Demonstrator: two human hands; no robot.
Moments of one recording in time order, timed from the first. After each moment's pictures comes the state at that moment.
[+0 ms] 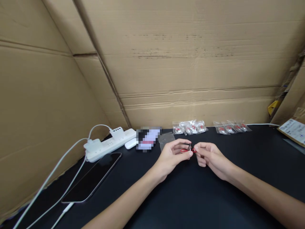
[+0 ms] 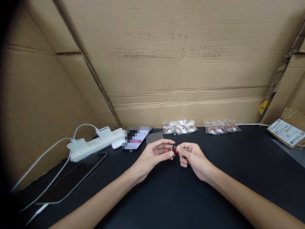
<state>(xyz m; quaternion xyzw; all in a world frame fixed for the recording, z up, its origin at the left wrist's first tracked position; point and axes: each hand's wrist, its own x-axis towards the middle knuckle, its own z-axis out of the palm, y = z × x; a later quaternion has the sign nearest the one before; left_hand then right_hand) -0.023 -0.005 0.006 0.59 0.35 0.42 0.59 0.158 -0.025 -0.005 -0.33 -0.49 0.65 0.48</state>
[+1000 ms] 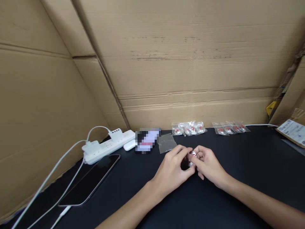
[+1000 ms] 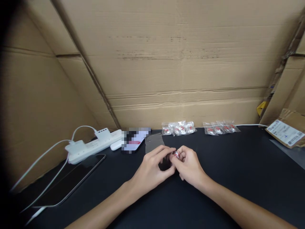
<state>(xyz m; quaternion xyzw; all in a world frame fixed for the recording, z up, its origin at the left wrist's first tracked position) -0.018 -0.027 0.002 0.84 0.35 0.38 0.15 0.142 -0.031 -0.022 -0.47 -0.55 0.51 0.47</state>
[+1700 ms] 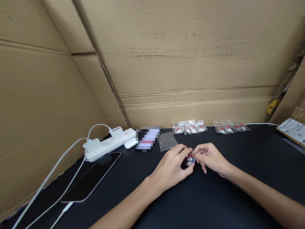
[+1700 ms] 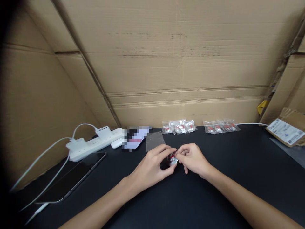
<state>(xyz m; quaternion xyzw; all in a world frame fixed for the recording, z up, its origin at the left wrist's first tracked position) -0.024 -0.022 0.005 0.89 0.34 0.29 0.11 0.159 -0.021 -0.008 -0.47 -0.59 0.53 0.40</state>
